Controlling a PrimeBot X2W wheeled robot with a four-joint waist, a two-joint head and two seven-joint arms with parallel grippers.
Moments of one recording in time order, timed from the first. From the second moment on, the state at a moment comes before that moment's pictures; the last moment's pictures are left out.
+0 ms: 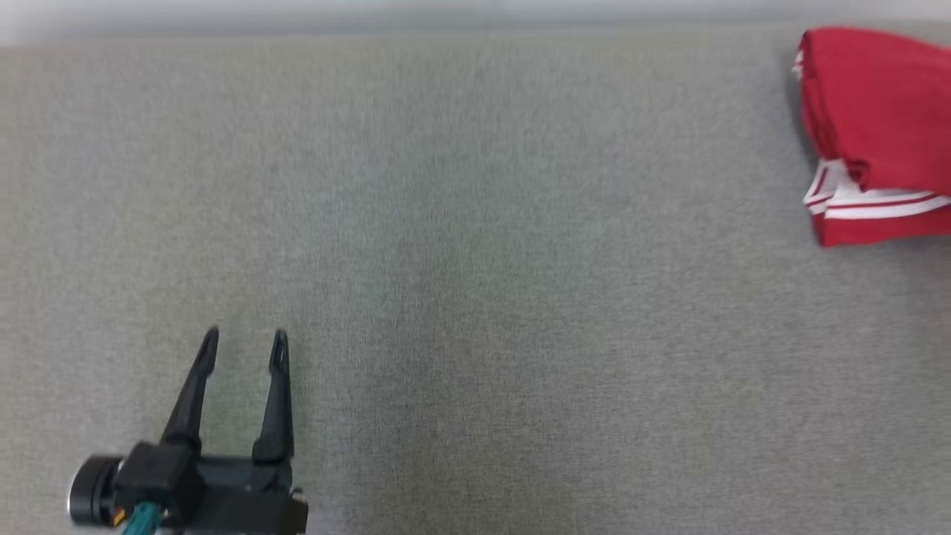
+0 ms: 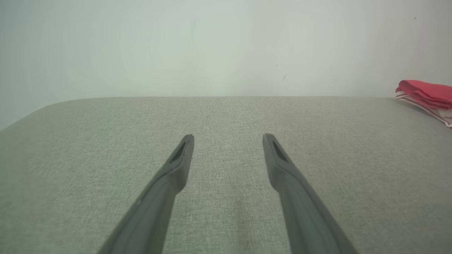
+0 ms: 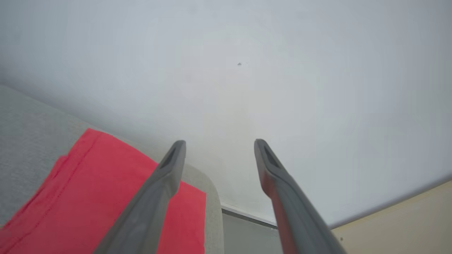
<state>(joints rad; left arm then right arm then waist) -0.13 0.07 -0.02 0.07 -0.12 -0.13 -0.26 -1.20 -0.86 0.71 1.05 0.39 0.13 -0.22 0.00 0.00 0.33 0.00</state>
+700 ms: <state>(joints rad) 0.04 0.05 0.06 0.11 -0.13 -0.13 -0.26 -0.52 -0.39 0.05 0.43 0.19 0.13 -0.26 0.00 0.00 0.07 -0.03</state>
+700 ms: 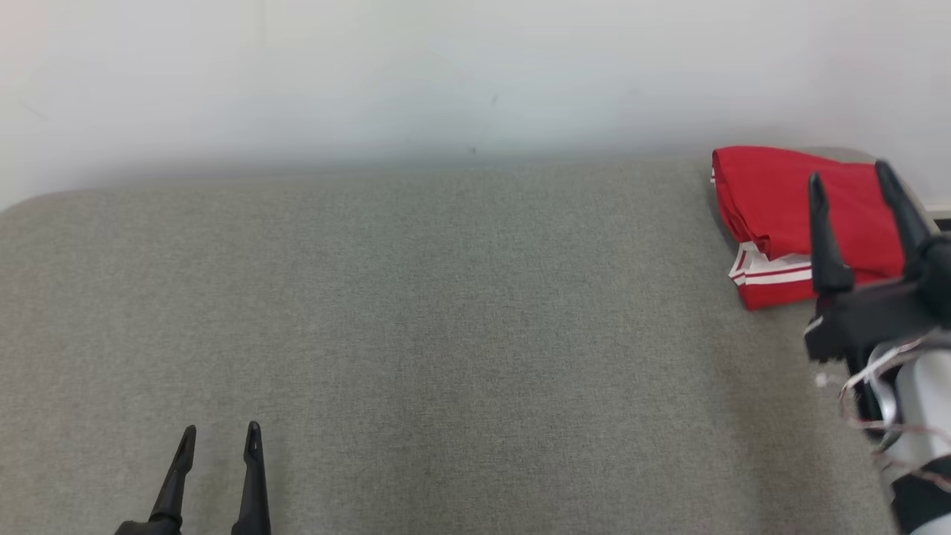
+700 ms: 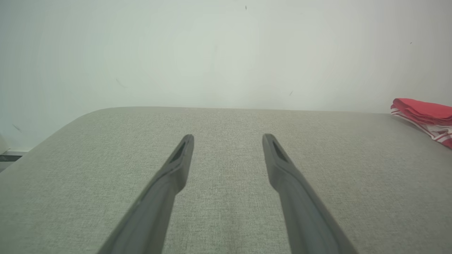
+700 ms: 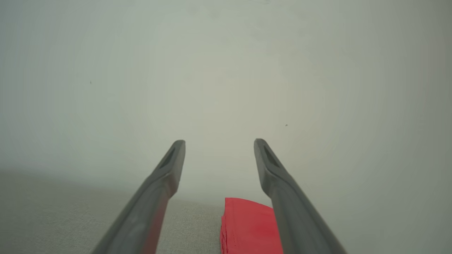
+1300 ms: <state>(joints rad) 0.08 0.05 0.06 0.12 -0.13 -0.12 -0.26 -0.08 -0.11 -0.02 0.16 0.12 0.13 -0.26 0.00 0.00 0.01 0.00</state>
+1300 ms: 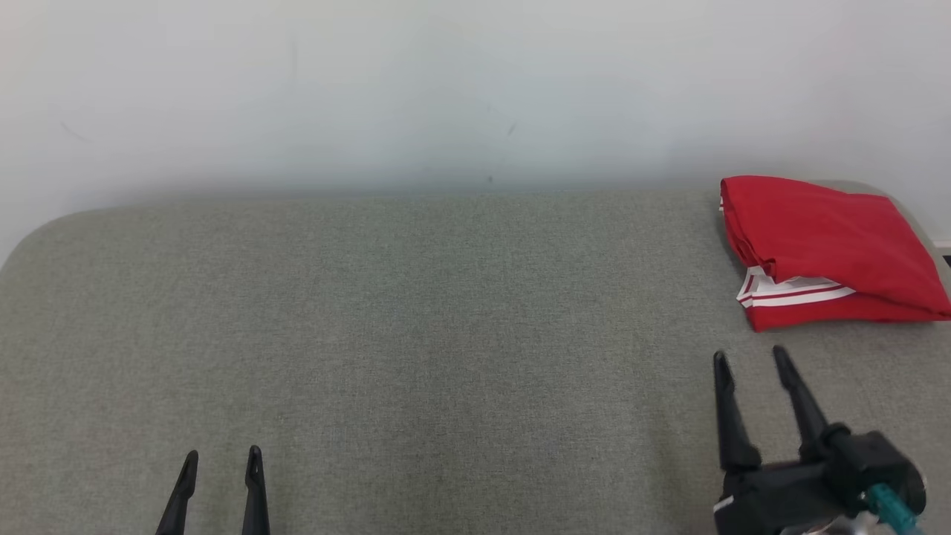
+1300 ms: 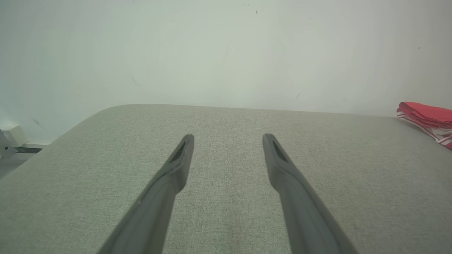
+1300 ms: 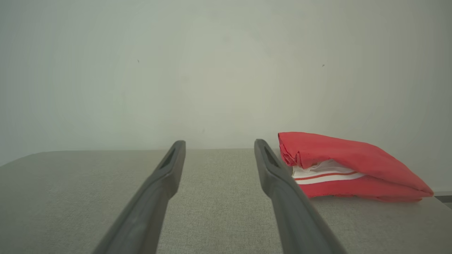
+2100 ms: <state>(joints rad) 0.10 0.05 0.04 0.14 -0.13 -0.12 -0.26 0.04 -0.05 0.02 0.23 0.12 0.13 -0.26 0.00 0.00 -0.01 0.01</state>
